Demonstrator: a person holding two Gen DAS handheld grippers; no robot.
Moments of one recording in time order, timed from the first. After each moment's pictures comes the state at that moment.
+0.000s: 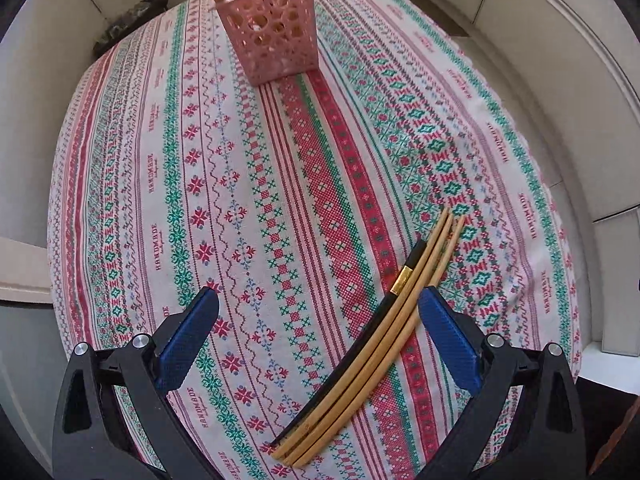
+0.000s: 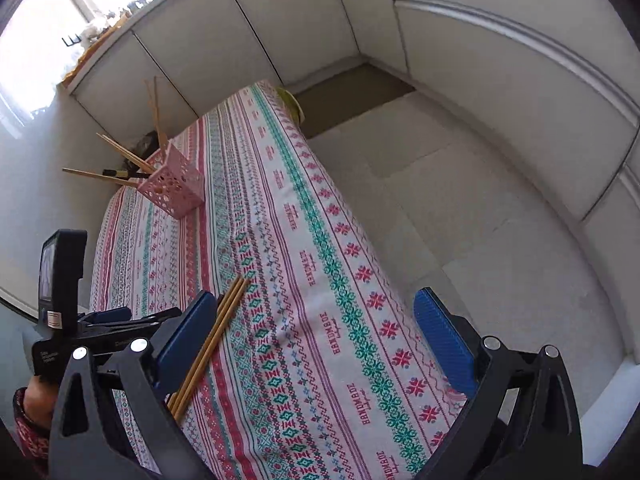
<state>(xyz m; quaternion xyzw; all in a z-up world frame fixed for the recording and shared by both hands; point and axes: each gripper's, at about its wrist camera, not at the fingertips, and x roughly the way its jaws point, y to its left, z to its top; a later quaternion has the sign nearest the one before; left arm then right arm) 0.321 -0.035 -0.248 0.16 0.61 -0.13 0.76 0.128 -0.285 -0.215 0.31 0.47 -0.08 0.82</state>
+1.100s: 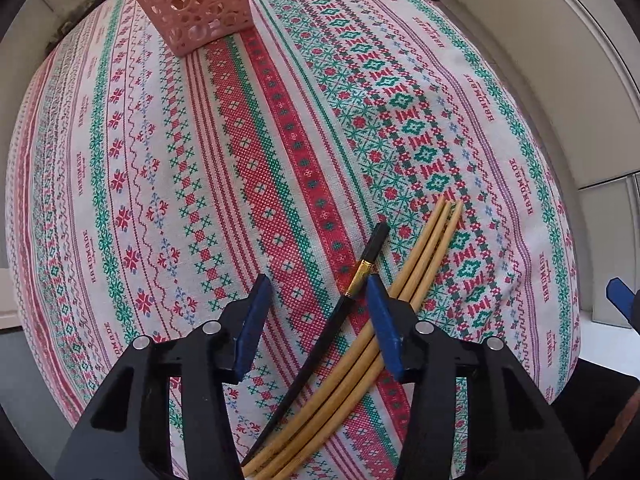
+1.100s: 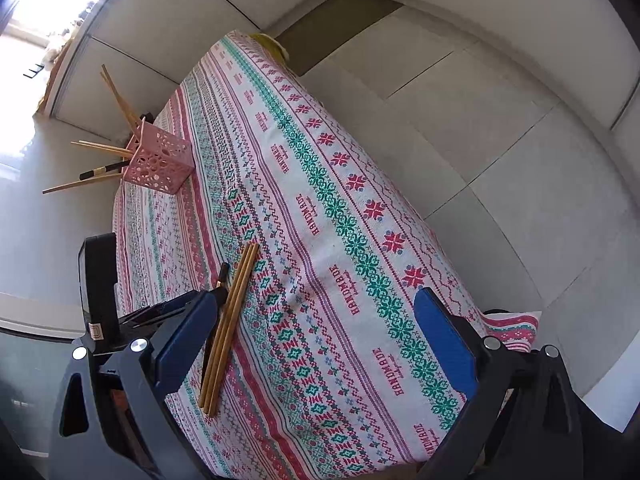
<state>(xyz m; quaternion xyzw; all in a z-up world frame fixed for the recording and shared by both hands) 0.318 -0.061 -0.283 0.17 0.64 -0.19 0.72 0.139 -0.286 -0.250 0.39 0.53 -0.07 0.75</state>
